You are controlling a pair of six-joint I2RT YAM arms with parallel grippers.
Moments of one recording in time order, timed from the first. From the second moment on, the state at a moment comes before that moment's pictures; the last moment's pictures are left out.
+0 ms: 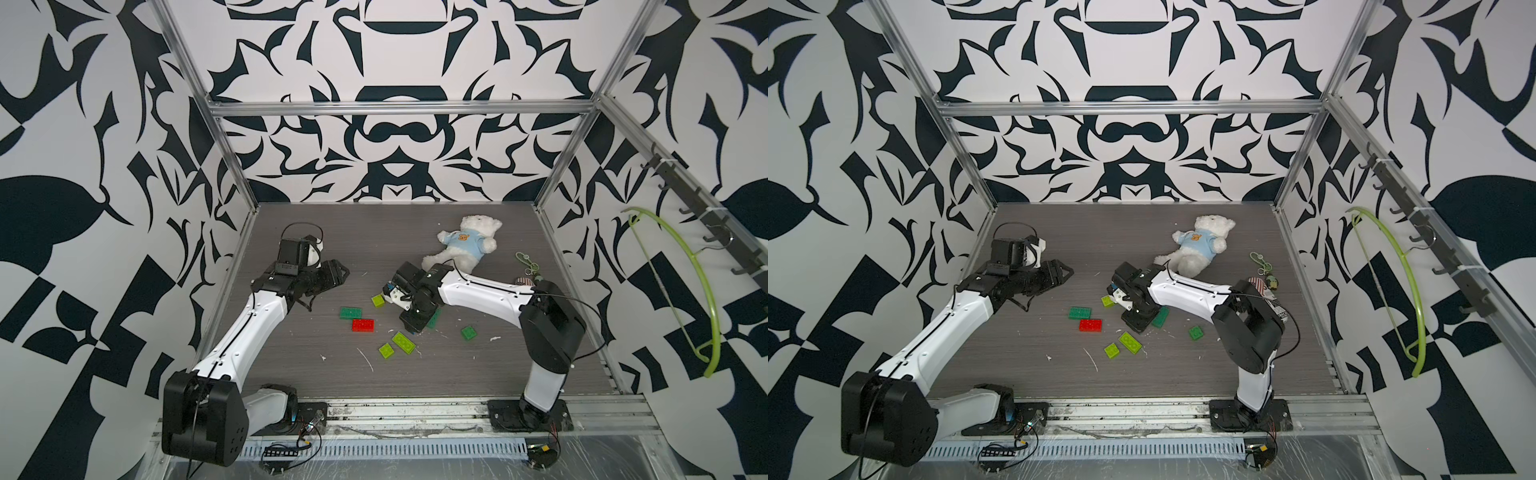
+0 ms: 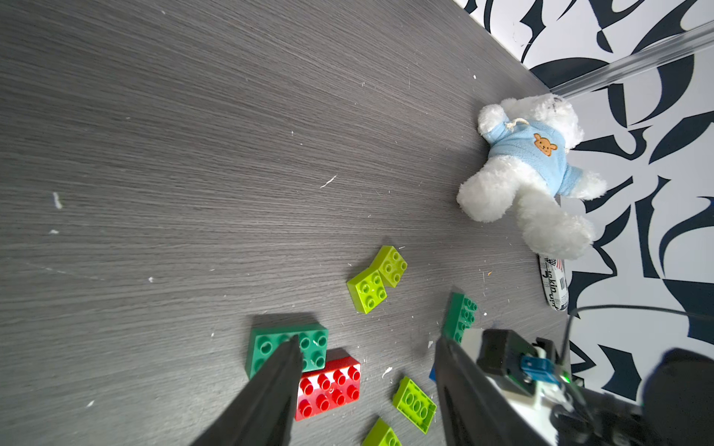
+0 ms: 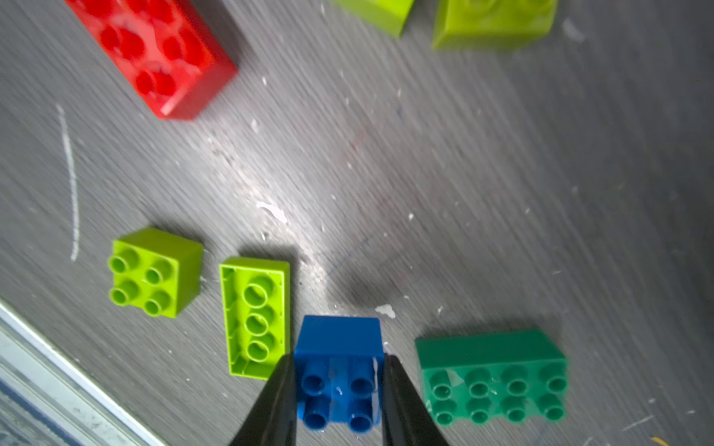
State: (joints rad) left arm -0.21 1.22 0.89 -0.50 0.40 -0.52; right arm 0.85 1.82 1.28 -0.88 -0.12 -0.03
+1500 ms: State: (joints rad) left arm -0.21 1.23 0.89 -0.48 0.43 -0.52; right arm 0.93 1.70 1.10 -0.79 -0.08 -0.26
